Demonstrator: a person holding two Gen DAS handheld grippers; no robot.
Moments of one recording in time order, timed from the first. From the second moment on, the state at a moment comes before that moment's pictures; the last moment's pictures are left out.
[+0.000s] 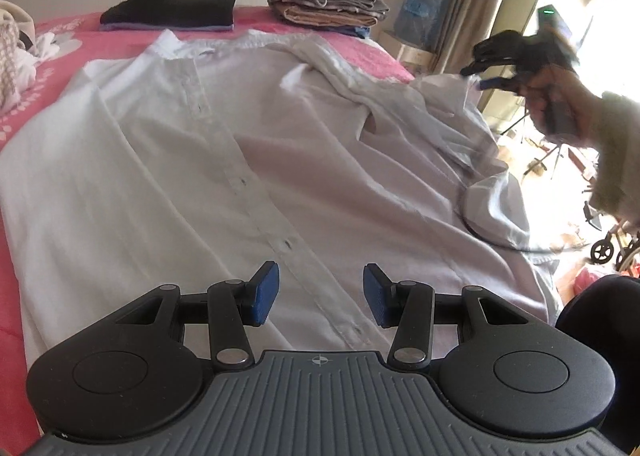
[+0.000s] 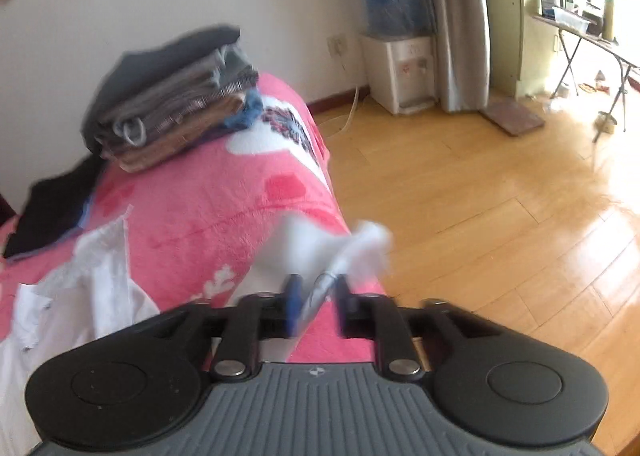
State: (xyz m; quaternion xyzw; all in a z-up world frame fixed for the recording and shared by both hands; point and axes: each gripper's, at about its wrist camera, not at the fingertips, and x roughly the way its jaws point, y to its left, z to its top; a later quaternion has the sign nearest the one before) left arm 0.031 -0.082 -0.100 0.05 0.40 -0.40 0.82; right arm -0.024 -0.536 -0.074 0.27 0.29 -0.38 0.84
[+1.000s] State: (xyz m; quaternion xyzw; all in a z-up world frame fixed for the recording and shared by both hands) left arm -0.004 -0.085 -0.108 0.02 0.44 -0.42 0.79; right arm -0.102 -0.332 -0.067 -0.01 0.42 -0.10 0.90
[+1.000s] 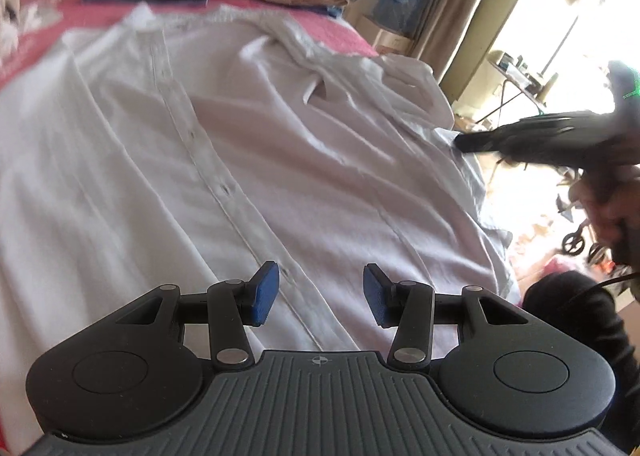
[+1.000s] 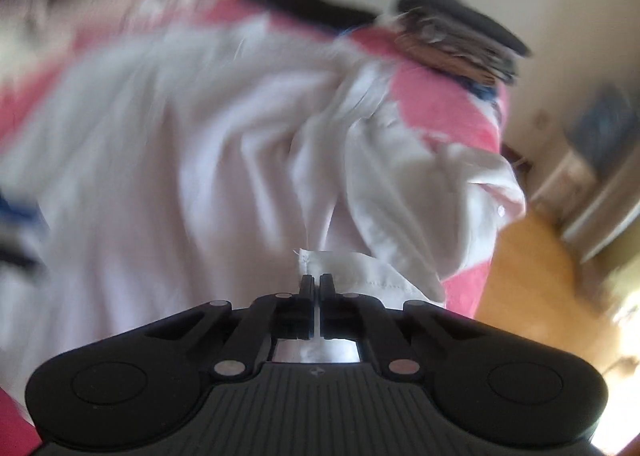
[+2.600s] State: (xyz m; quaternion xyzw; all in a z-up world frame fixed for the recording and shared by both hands) left arm 0.012 -0.046 -0.155 -0.32 0.57 -0.44 0.62; right arm -0.176 -0.300 -0.067 0.26 0.33 0.08 0.90
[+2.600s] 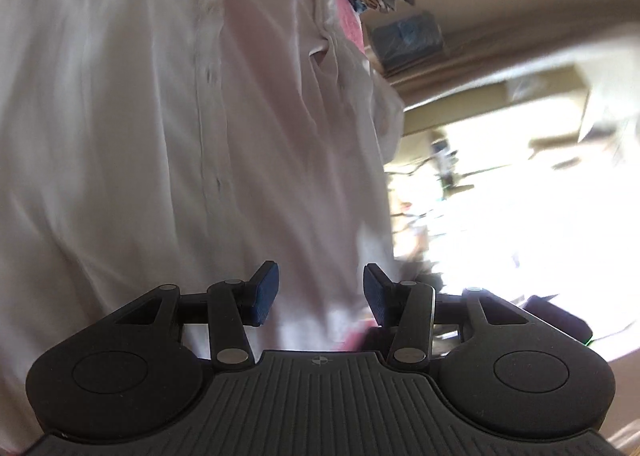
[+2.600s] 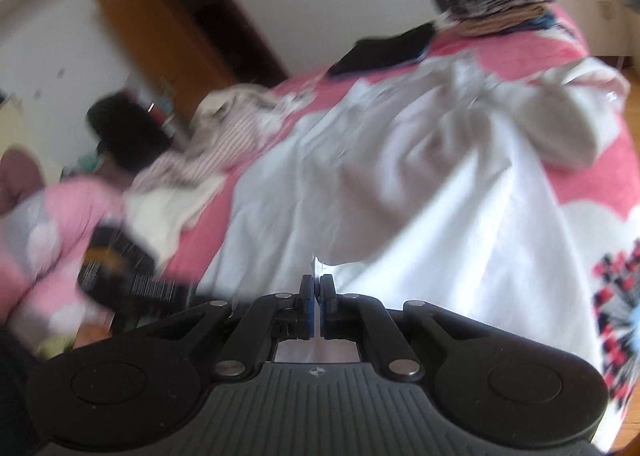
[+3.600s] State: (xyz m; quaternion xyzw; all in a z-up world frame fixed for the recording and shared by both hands) left arm 0.011 -0.062 -0.181 -0.43 0.59 -0.45 0.52; right arm -0.194 -0.258 -0.073 0.23 0.38 0.11 0.89
